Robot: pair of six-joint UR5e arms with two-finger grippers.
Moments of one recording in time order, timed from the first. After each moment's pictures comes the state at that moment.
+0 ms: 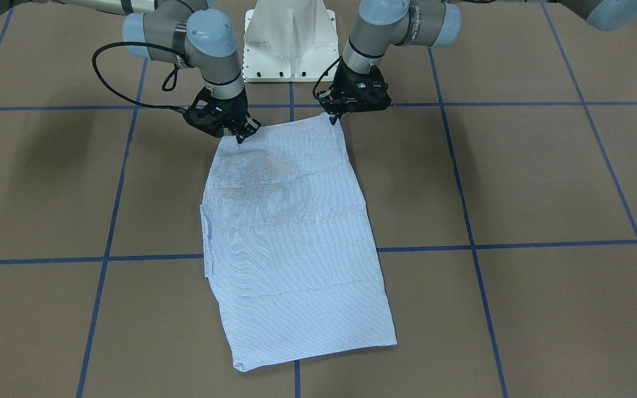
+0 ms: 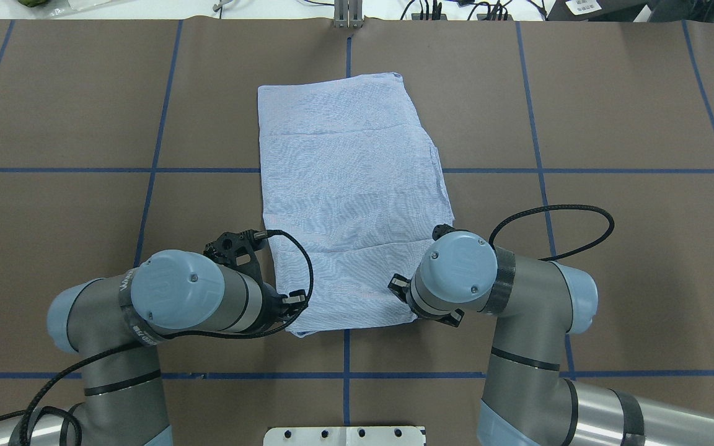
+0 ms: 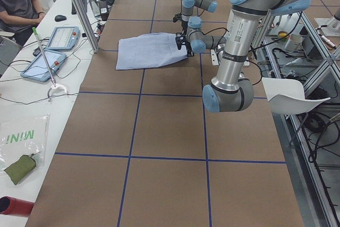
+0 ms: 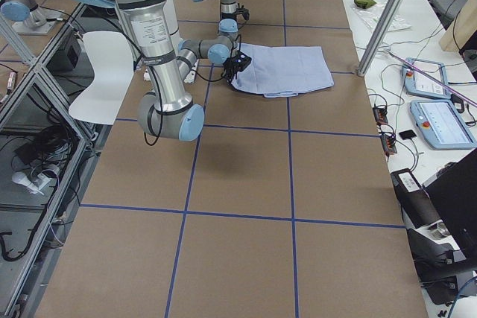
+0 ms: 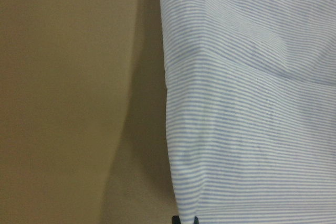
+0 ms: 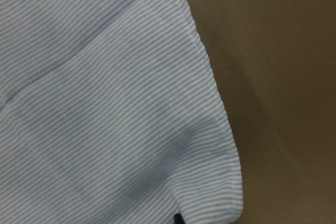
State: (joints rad) left arm -0.33 -2.01 -1.90 -1.82 -1.77 -1.65; right arm 0.35 -1.10 1.82 -1.53 1.79 1.87
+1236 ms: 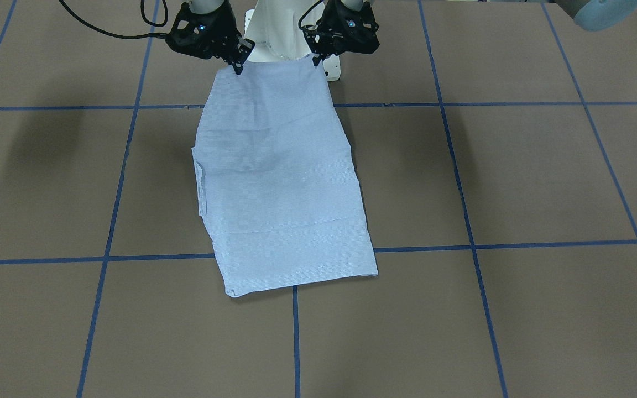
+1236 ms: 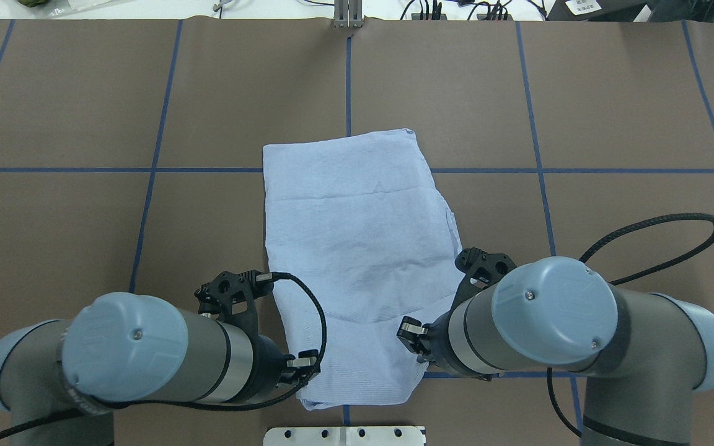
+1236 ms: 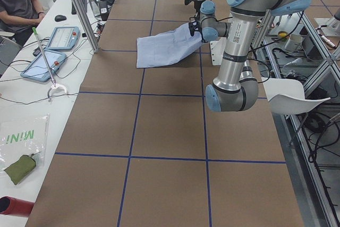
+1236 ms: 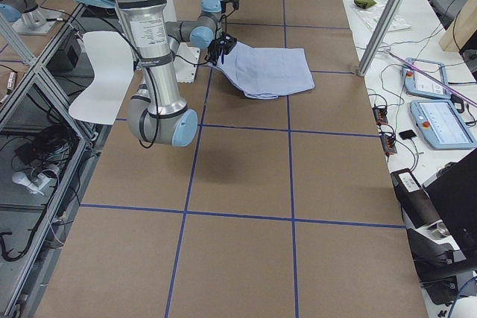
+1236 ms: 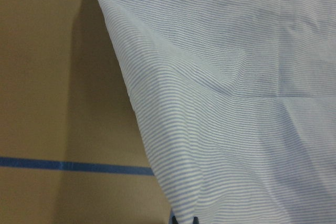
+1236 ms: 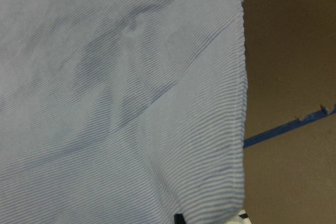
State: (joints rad) left arm -0.21 -2.00 -2.19 -1.66 -1.82 -1.65; right arm 0.28 -1.18 2.25 -1.71 1.85 1.85
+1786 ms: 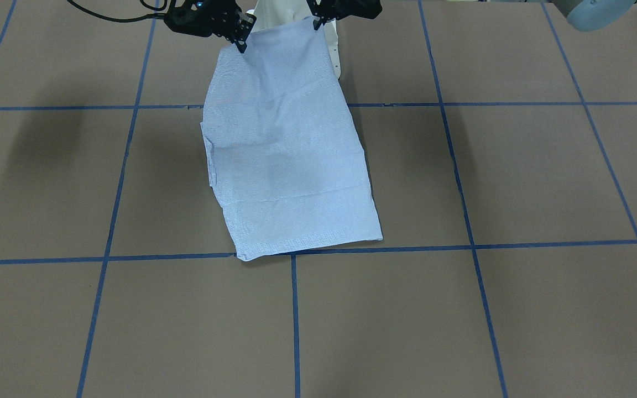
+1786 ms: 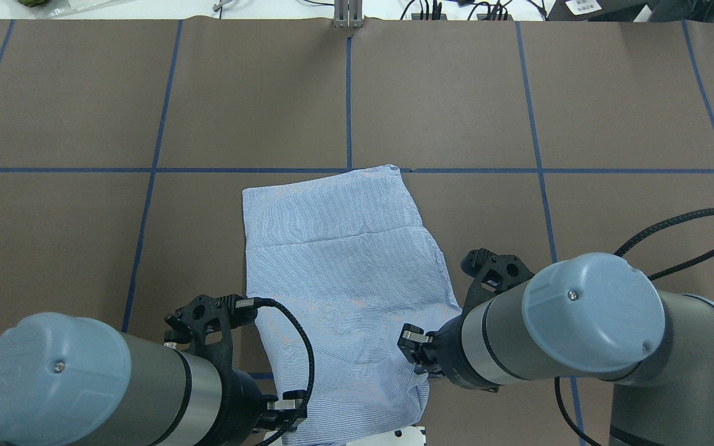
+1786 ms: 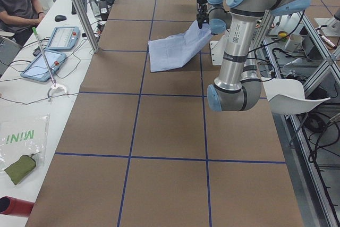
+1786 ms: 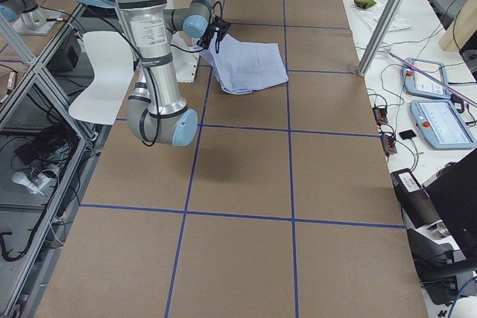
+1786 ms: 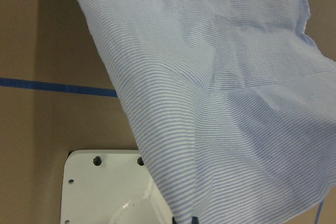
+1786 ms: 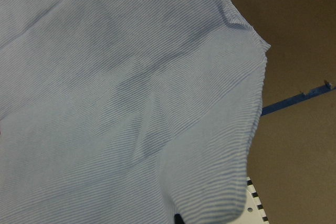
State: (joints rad) left arm -0.18 -2.00 -2.32 -1.56 -1.87 -1.65; right arm 0.29 -1.18 2.30 -1.71 1.88 1.84
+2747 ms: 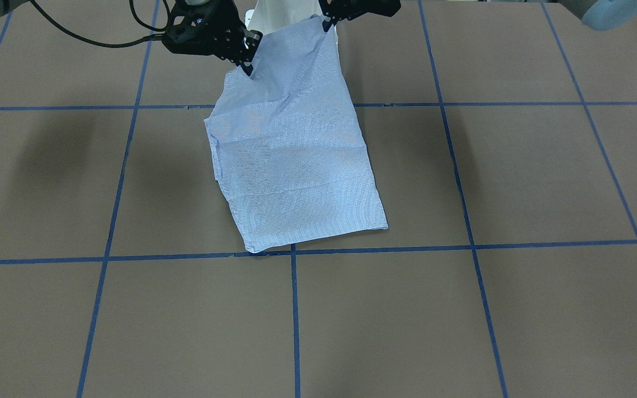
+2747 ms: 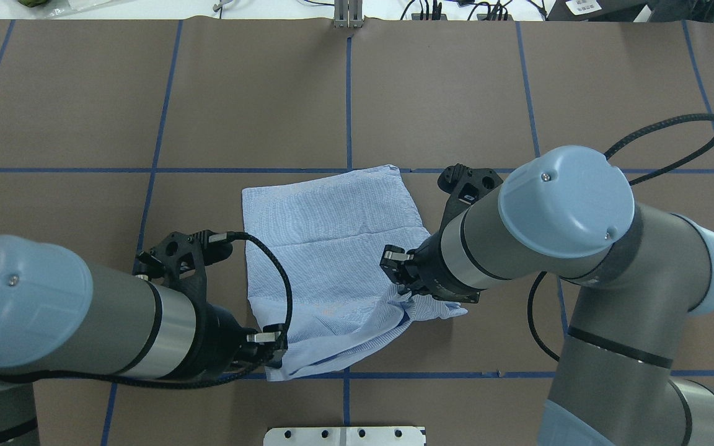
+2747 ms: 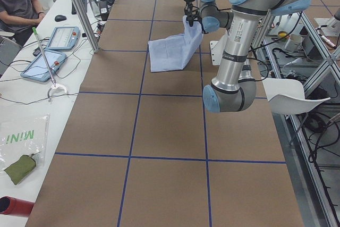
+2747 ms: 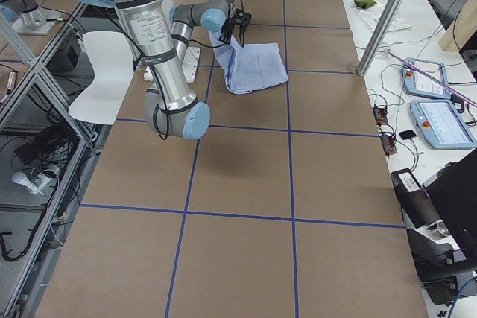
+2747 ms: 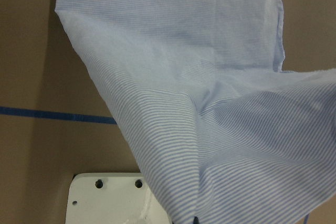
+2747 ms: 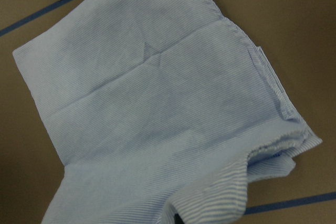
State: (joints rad) left arm -0.35 -2.00 -2.31 -1.55 -1.93 -1.59; right arm 0.47 -1.05 2.16 -1.70 1.94 1.63
